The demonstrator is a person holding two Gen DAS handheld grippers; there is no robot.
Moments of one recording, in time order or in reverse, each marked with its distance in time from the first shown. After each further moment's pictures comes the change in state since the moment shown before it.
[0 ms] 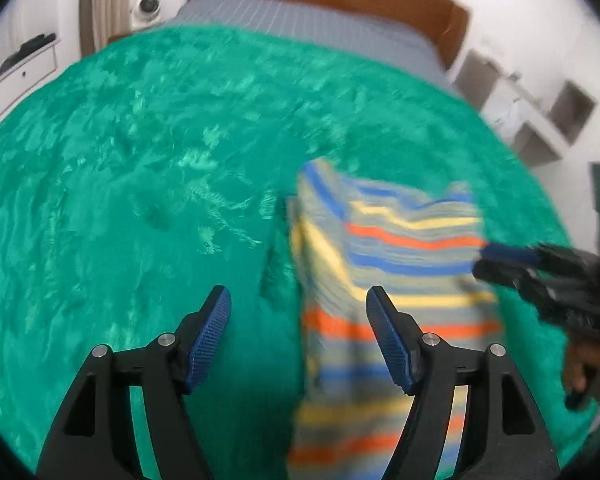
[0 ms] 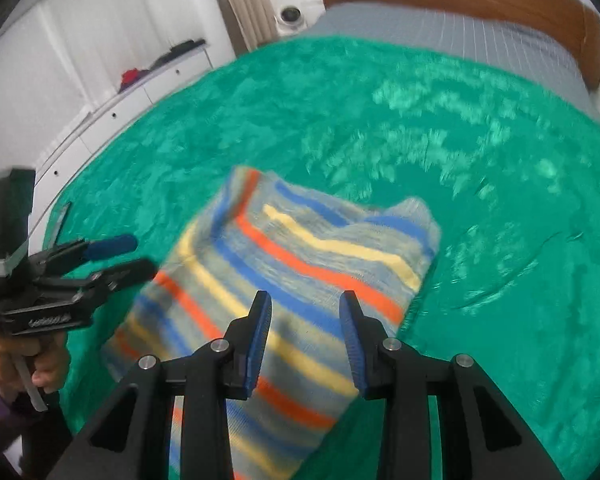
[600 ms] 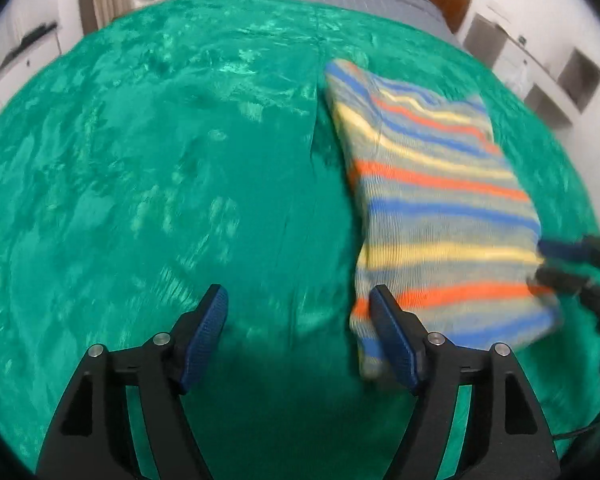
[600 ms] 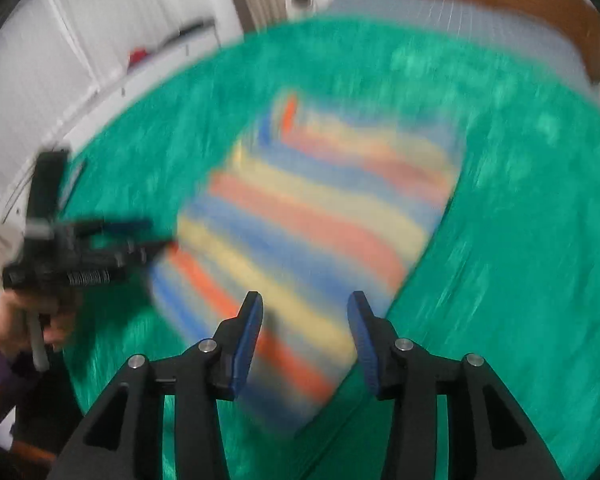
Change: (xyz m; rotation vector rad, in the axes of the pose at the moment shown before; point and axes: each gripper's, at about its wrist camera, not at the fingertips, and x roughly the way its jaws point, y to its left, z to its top) left arm -0.024 0.025 -0.086 0.072 0.067 0.040; right arm -0.022 0.047 -0.089 -0.028 0.085 0.005
